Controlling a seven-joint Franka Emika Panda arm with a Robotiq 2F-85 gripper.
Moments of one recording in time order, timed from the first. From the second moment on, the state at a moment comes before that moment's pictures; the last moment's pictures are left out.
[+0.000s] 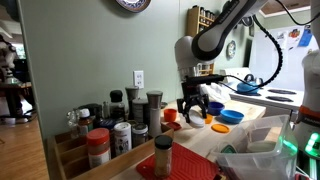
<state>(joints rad) 0.38 0.15 0.29 -2.34 0.18 2.28 0.87</state>
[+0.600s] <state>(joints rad) 0.29 0.19 0.24 -2.20 0.18 2.03 0.60</state>
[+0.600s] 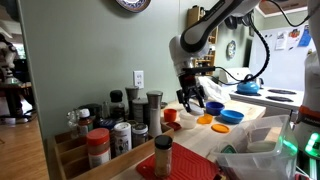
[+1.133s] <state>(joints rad) 0.29 0.34 0.21 -2.02 0.16 1.91 0.50</state>
